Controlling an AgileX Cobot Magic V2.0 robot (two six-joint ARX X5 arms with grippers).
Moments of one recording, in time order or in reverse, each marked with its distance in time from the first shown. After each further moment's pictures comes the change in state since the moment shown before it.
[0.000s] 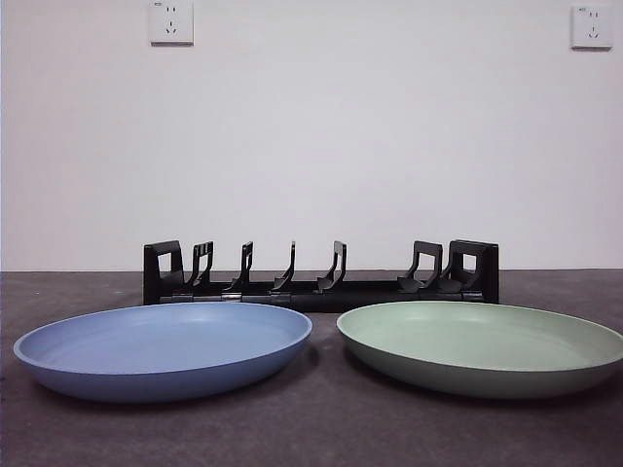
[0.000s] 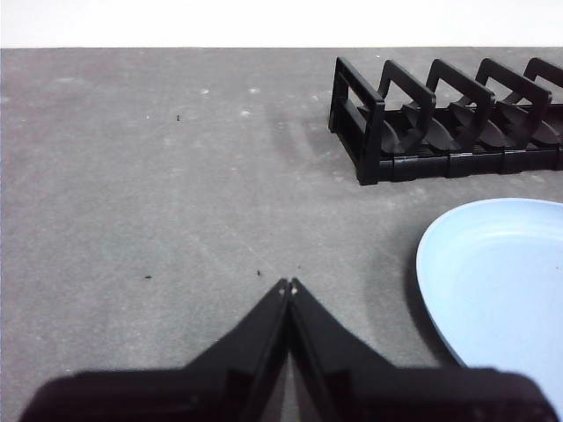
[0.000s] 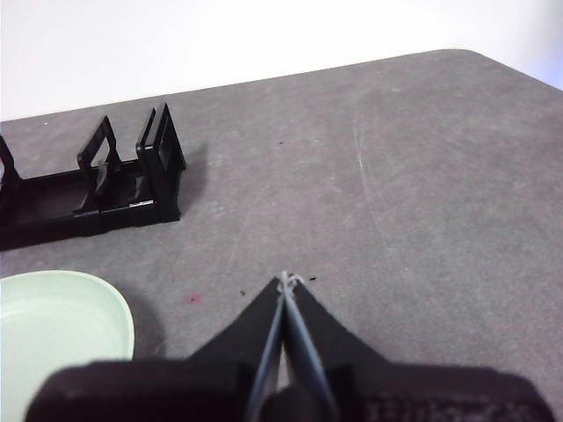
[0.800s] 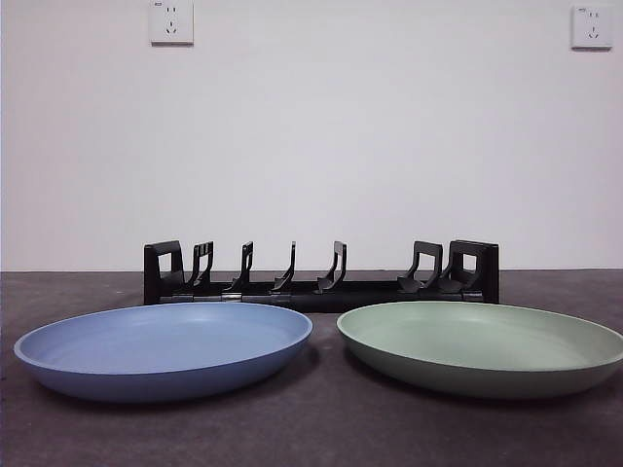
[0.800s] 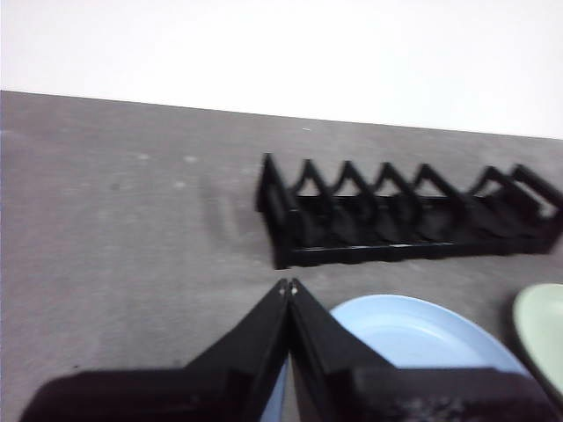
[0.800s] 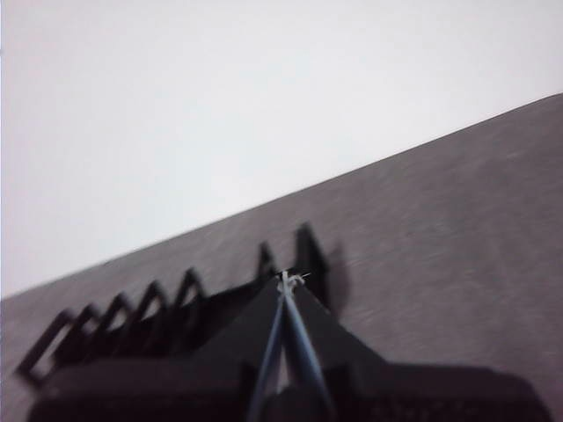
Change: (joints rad) left arm 0.000 0.144 0.364 -0.178 0.154 -0.118; right arm 0.000 0.171 0.366 -0.053 -0.213 0.246
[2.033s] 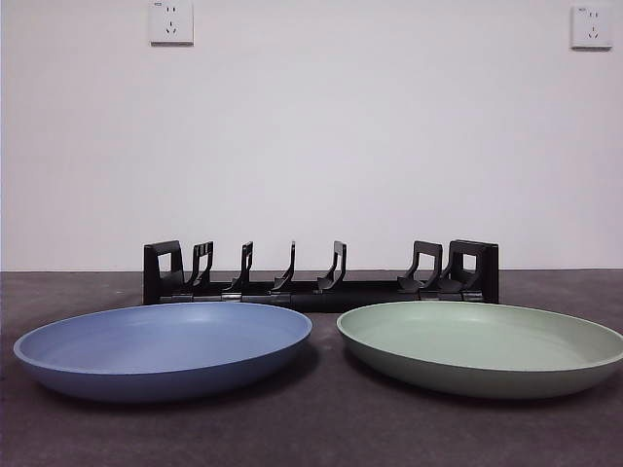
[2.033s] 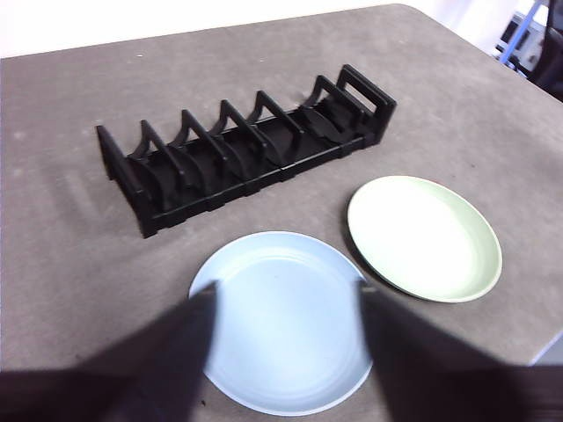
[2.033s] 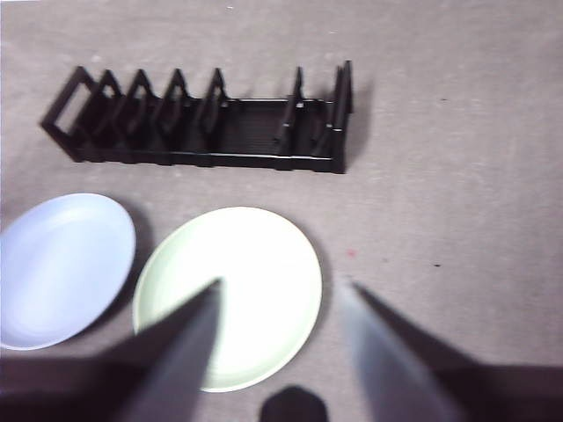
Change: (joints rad) left arm -0.059 0.385 0.617 -0.539 0.261 0.241; right arm 0.000 0.526 0.749 -0.805 -0.152 -0.428
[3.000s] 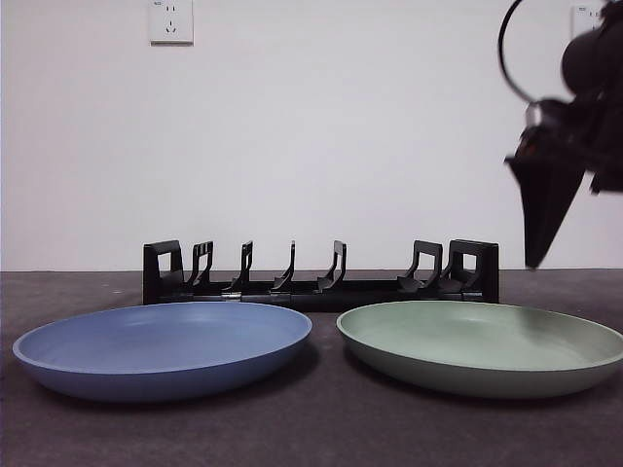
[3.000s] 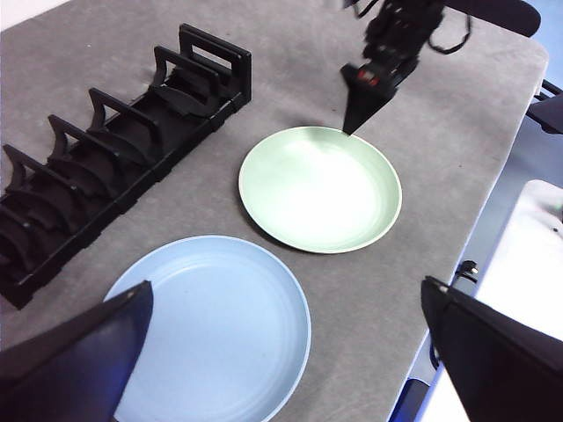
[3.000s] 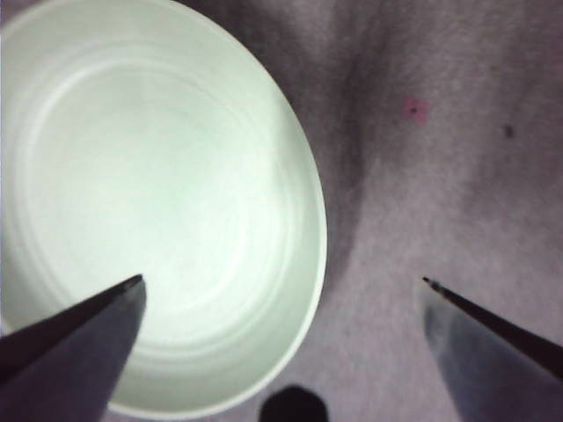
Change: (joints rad) left arm -0.310 0.196 0.092 0.006 0.000 0.167; right arm 0.168 0.917 0.001 0.140 0.055 0.031
